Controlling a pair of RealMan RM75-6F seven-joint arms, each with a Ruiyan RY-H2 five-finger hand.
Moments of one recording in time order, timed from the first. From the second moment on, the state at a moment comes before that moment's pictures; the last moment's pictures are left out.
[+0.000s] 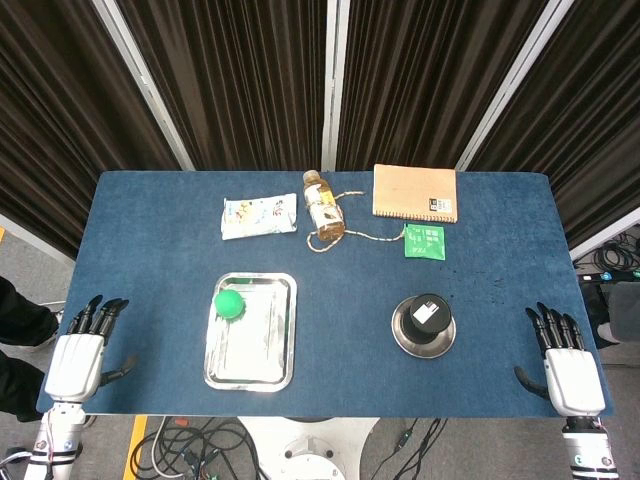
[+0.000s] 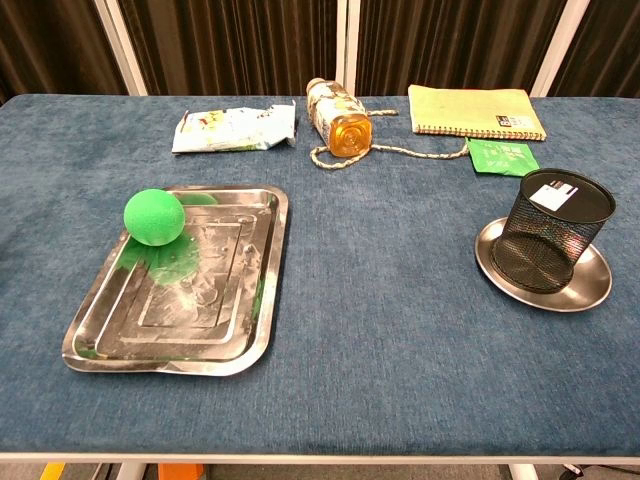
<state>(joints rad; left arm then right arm) -0.07 -1.34 -0.02 -1.64 1.55 1.53 0.21 0.03 -1.28 0.02 -1.52 -1.53 1.50 -0.06</state>
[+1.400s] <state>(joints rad) -0.52 -1.53 -0.14 -1.53 1.45 1.00 0.24 0.05 -1.23 0.04 -1.58 -1.55 1.50 -0.06</state>
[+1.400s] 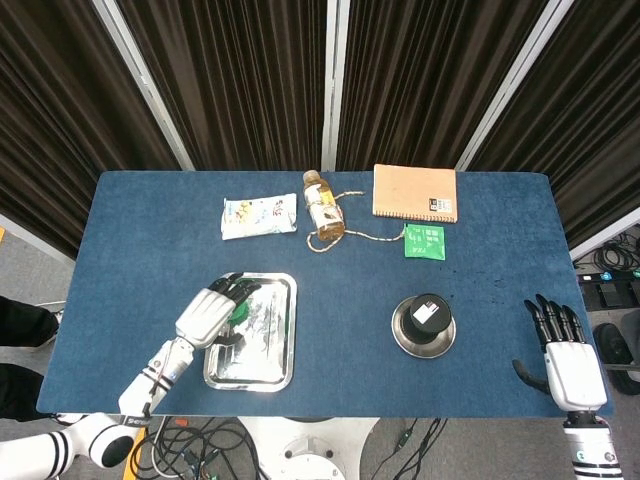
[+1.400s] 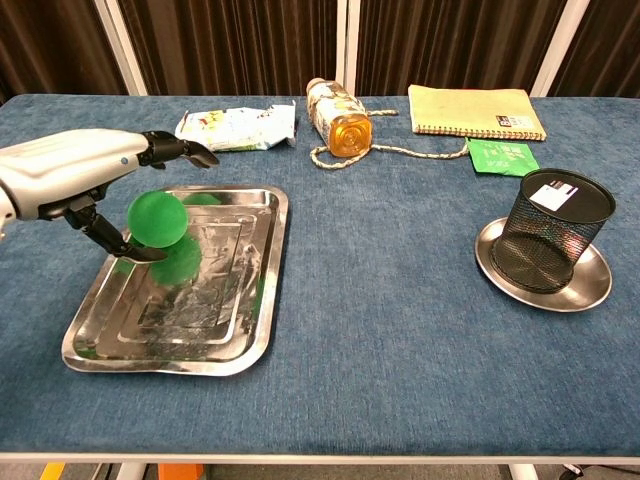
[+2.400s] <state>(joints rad) -0.62 -1.57 -0.12 -1.43 1.36 0.94 0.21 0.05 -1.25 0.04 -1.53 -1.52 1.49 -0.02</state>
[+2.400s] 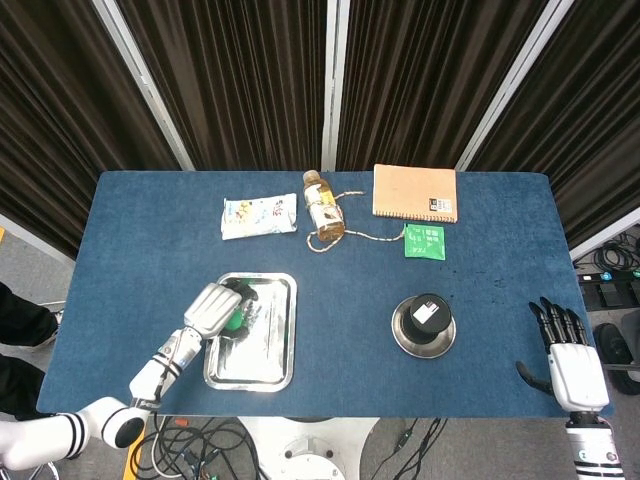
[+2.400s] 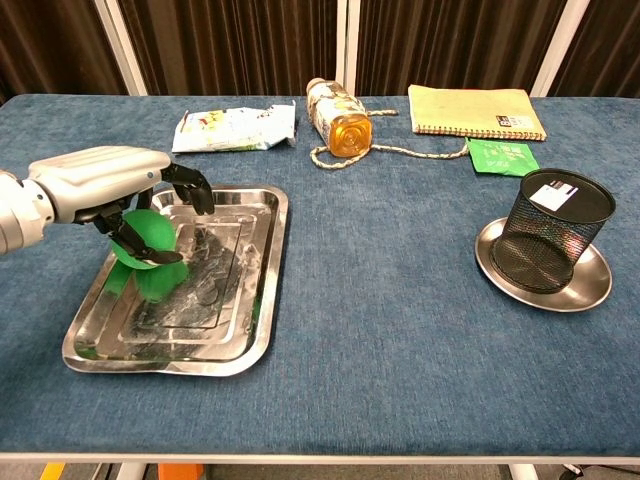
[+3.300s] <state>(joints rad) -0.78 -1.71 -0.20 -1.45 1.38 0.91 0.15 0.03 -1.23 0.05 -1.53 -1.52 1.53 0.02</state>
